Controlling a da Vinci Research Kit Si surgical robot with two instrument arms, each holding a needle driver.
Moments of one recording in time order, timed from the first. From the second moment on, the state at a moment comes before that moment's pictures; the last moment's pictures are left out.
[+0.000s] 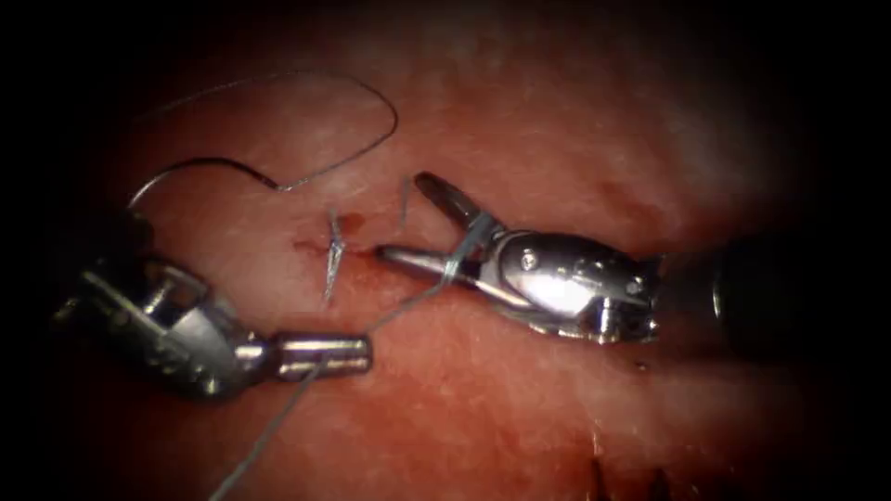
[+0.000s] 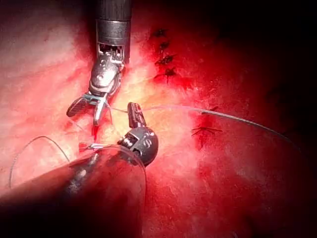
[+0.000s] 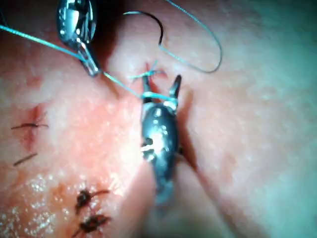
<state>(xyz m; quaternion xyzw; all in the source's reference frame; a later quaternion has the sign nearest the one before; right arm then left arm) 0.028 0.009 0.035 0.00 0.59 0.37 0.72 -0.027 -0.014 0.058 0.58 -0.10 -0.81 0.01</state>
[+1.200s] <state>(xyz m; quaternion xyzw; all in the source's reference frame) 0.031 0.006 0.032 -0.04 0.55 0.40 0.73 -0.020 0.002 0.058 0.54 -0.14 -0.83 -0.09</state>
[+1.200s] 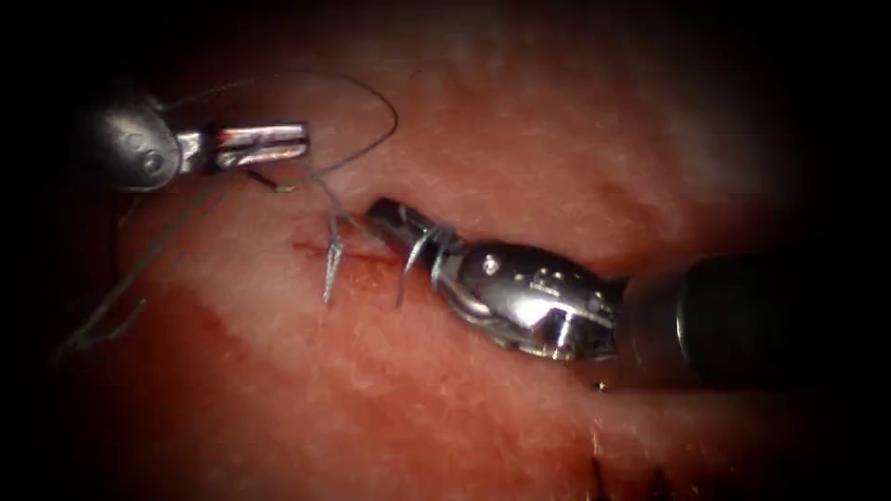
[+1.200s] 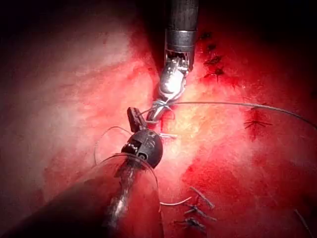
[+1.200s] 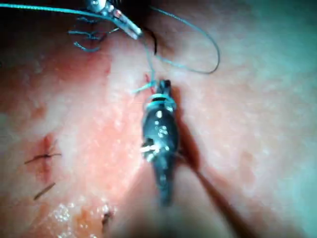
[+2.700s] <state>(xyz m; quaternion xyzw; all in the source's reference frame) 0.031 -0.004 0.028 -0.05 0.54 0.35 0.76 -0.021 0.018 0.066 0.51 -0.21 -0.82 -0.14</state>
